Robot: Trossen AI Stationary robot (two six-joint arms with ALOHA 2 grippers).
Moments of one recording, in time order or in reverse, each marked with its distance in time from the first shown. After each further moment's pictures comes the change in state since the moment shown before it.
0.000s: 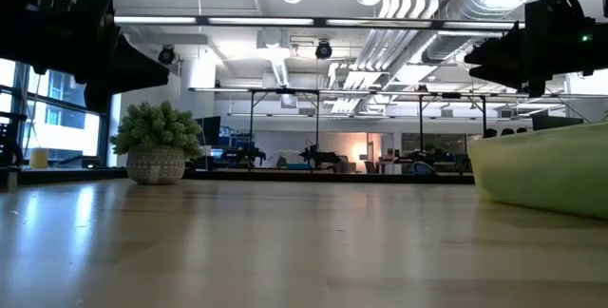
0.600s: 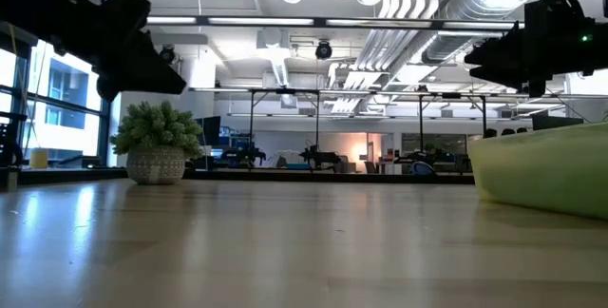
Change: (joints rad) left arm 0.003 0.413 0.278 -0.230 -0.019 -0.072; right arm 0.000 0.000 0.000 0.000 0.003 0.000
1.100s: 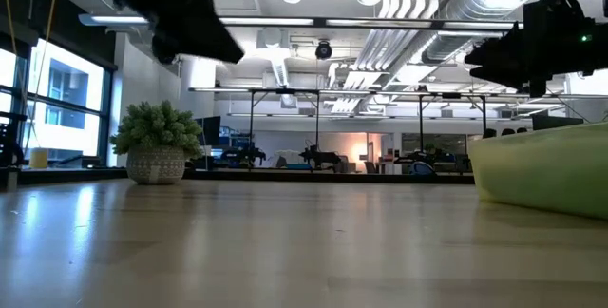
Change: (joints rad) left arm -0.046 0.433 0.402 -0.016 0.008 0.100; right arm 0.000 -0.006 0.000 0.000 0.013 0.000
